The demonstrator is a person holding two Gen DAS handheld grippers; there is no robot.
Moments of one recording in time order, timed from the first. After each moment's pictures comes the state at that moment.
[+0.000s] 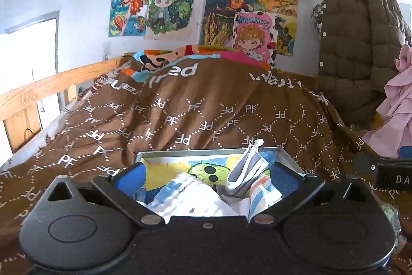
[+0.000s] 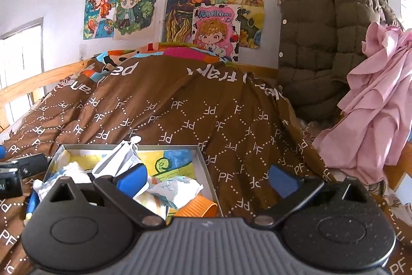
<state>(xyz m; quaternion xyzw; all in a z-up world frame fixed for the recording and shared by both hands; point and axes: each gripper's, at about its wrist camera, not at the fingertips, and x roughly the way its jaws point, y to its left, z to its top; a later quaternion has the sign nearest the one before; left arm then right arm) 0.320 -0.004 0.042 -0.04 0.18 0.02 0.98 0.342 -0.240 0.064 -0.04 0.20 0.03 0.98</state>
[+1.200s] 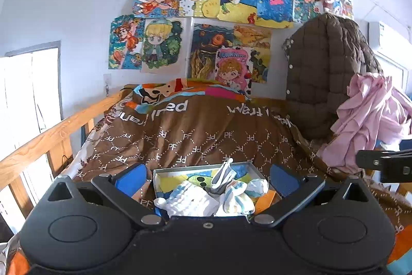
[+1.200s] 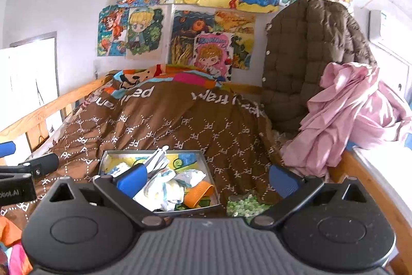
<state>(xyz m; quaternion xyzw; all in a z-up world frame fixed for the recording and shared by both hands) 0.125 0.004 0.167 -0.04 0.14 -0.02 0.99 0.135 -0.228 0.204 -0.04 0.19 0.01 0.98</state>
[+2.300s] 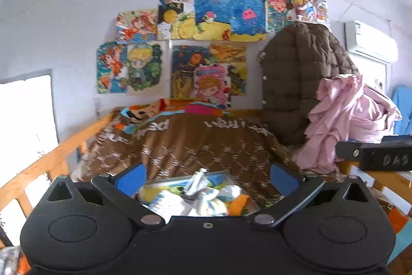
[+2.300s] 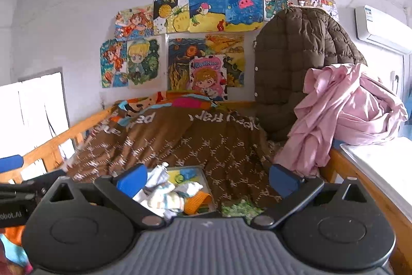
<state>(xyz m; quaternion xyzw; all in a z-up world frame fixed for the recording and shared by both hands) 0.044 -0.080 0.195 0.00 0.11 -0.04 0.99 0.075 -0.311 0.211 0.01 0.15 0.04 0.99</state>
